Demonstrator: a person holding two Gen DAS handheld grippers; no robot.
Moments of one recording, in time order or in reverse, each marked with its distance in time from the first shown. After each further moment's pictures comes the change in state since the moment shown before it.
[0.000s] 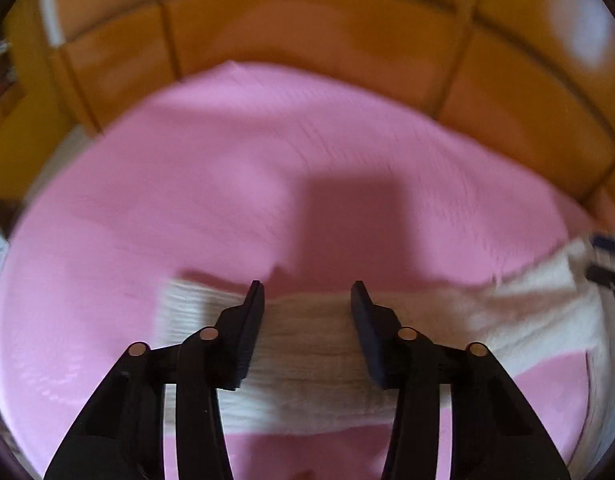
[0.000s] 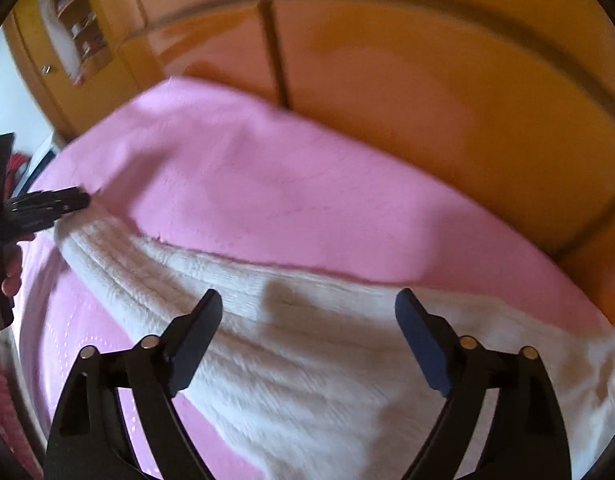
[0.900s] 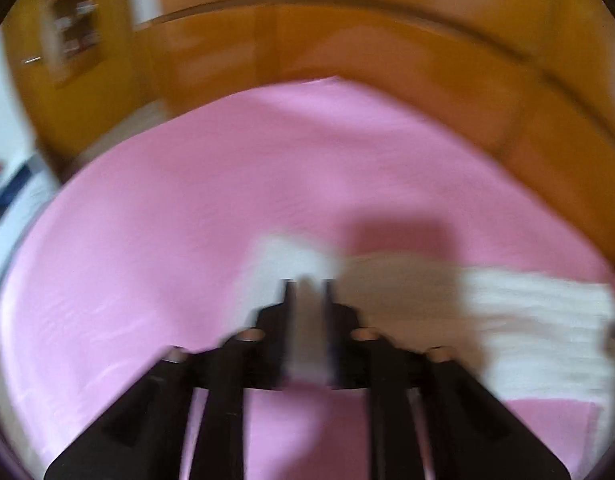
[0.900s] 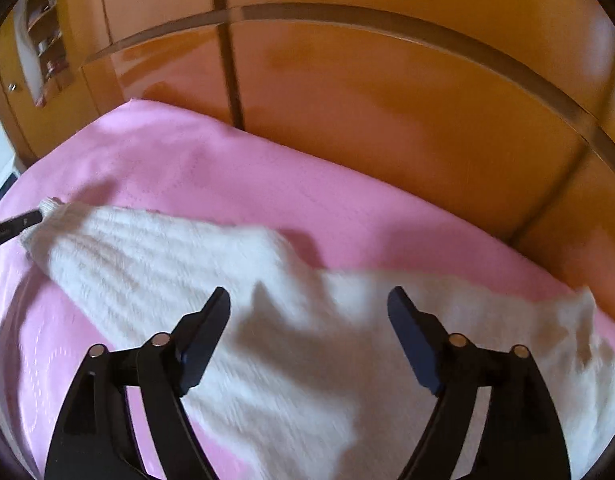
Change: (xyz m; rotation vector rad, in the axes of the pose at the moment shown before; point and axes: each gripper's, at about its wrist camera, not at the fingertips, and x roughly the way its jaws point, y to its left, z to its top) left arm -0.018 0.024 -0.028 -0.285 -0.098 0.291; right arm -0.040 -0.011 -0.043 0.146 -0.162 -0.200
